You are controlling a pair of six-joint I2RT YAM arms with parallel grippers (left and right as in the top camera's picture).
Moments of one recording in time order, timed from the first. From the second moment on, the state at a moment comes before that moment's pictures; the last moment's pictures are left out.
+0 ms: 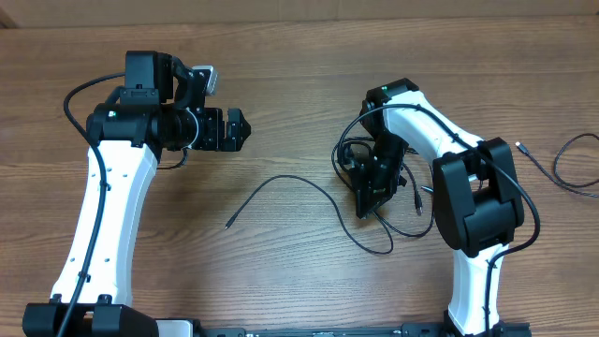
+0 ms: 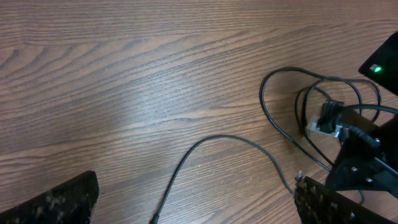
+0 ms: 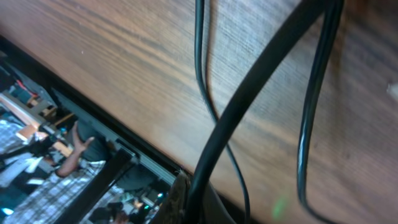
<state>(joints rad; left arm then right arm) -0.04 1.53 1.43 -0.99 0.39 -0.01 0.34 2.17 1.61 -1.59 -0.46 -0.29</state>
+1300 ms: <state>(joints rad) -0.04 1.53 1.43 -0.99 0.39 -0.01 0.03 2.17 3.14 -0.96 0.46 0.24</state>
